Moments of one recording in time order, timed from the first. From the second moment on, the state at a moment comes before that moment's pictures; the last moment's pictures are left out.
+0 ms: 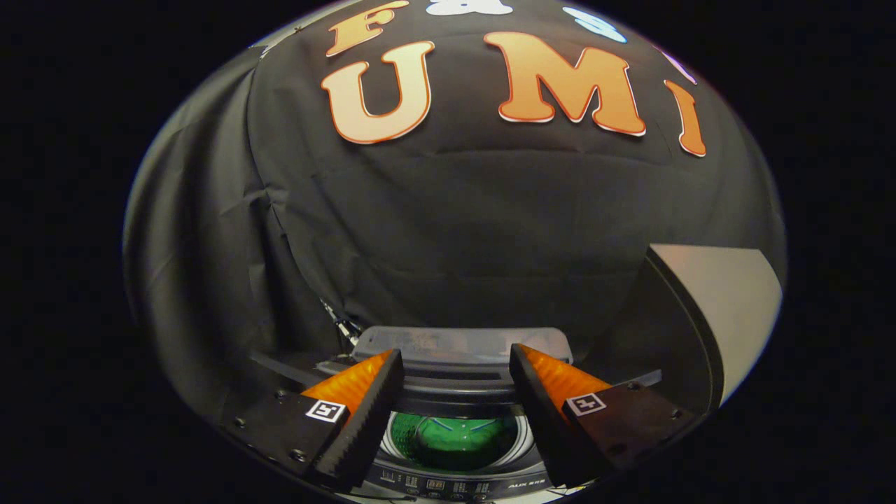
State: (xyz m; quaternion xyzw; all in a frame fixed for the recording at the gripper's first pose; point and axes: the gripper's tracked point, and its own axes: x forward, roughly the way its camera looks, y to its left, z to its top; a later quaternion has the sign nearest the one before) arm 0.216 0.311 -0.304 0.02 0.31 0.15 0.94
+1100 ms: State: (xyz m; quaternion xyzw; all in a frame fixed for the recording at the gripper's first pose) arm 0.158 0.314 -0.353 0.03 0.35 0.17 0.92
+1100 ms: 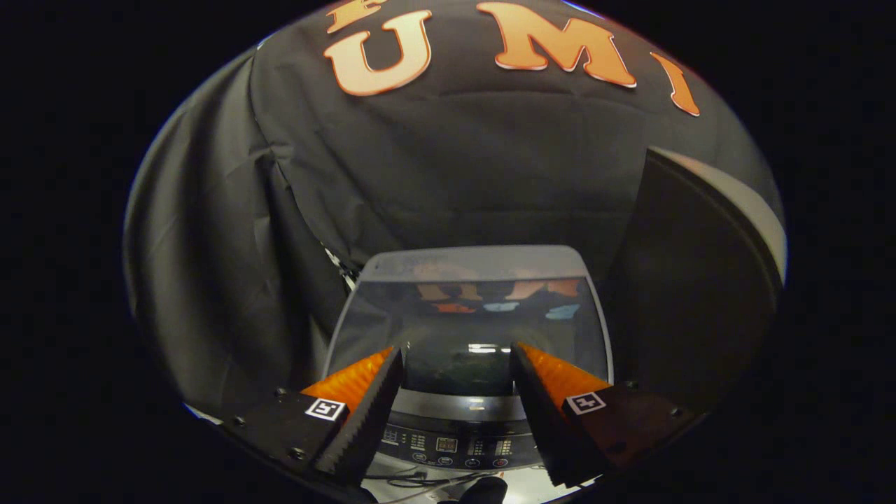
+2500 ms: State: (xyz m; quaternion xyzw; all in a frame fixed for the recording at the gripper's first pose) arm 0.078 -0.004 -0.002 0.01 0.04 0.03 1.00
